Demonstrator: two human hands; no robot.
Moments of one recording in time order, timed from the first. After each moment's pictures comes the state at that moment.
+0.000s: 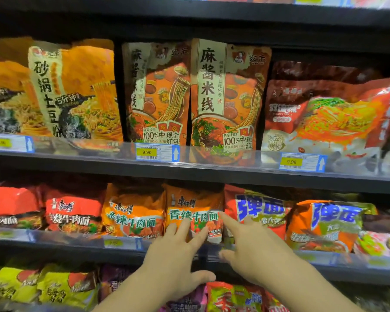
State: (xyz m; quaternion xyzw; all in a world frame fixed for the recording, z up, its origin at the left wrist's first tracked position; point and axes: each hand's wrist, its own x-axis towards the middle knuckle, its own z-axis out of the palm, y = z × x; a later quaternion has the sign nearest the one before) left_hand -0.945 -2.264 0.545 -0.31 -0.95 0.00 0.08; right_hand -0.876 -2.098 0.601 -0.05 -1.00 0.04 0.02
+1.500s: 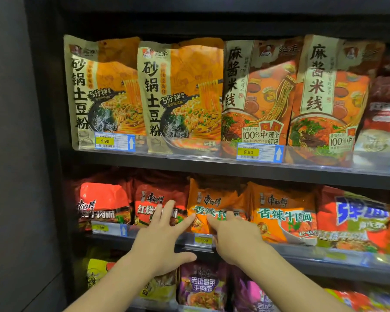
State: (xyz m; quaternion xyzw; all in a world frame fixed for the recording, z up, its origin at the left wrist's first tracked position) left_hand -1.026 -2.490 0.527 -0.24 -0.96 -0.03 0.12; right_hand -0.997 -2.303 0.560 -0.02 -1.00 -0.08 0.00
